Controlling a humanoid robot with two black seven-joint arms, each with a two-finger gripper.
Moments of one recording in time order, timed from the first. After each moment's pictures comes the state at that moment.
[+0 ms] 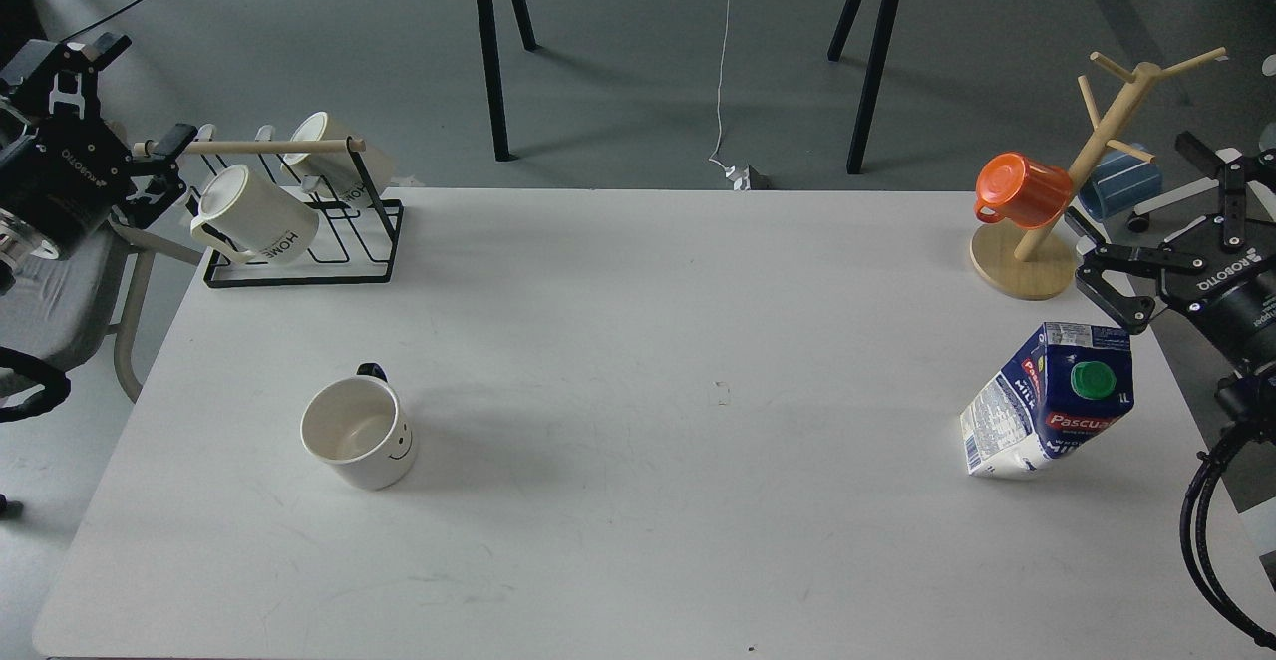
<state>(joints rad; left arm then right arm) -0.60 0.83 -0.61 -0.80 0.17 -0.49 -0.49 0.14 -0.79 1.17 1.35 0.52 0.49 -0.15</state>
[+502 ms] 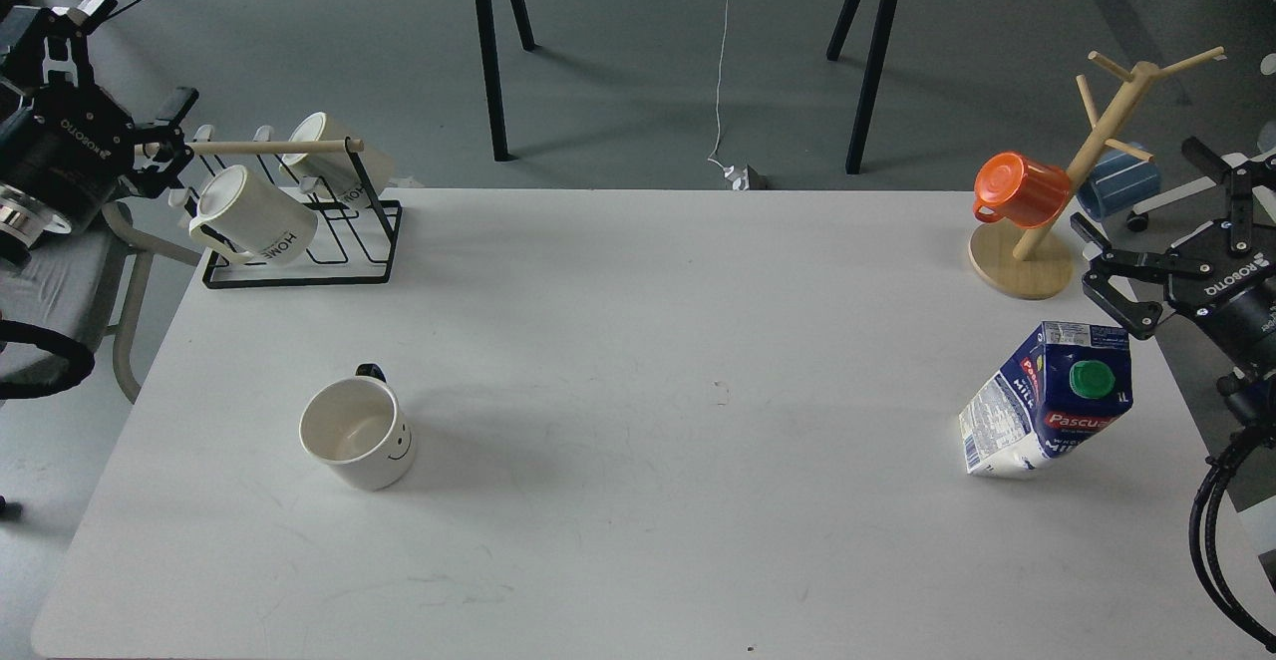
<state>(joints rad) -0.61 0.80 -0.69 -0.80 0.20 -0.49 -0.49 0.12 -0.80 1.17 1.35 0.53 0.49 -0.15</state>
